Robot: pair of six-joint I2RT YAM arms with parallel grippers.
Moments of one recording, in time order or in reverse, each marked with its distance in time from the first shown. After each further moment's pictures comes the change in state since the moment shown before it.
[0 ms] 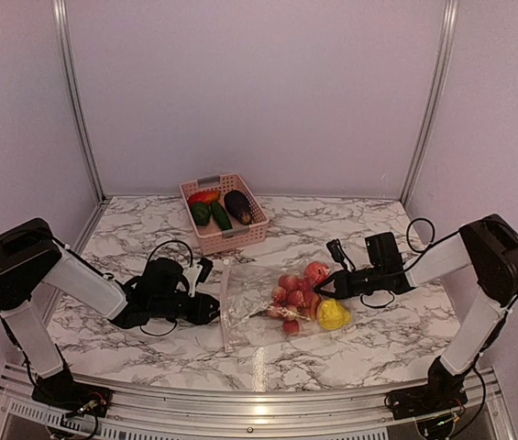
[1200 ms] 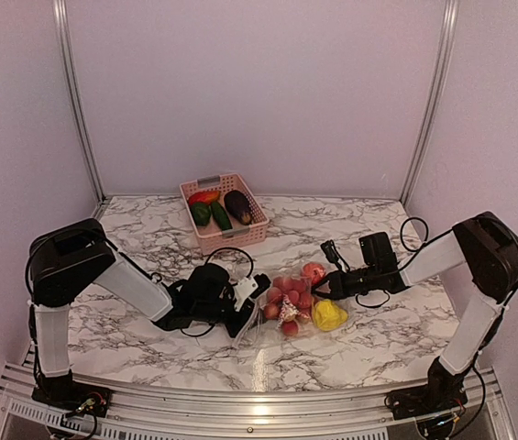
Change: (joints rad) left arm -0.153 0.301 0.302 0.043 0.058 0.467; right arm 0.031 0.042 0.032 0.004 0.001 0.001
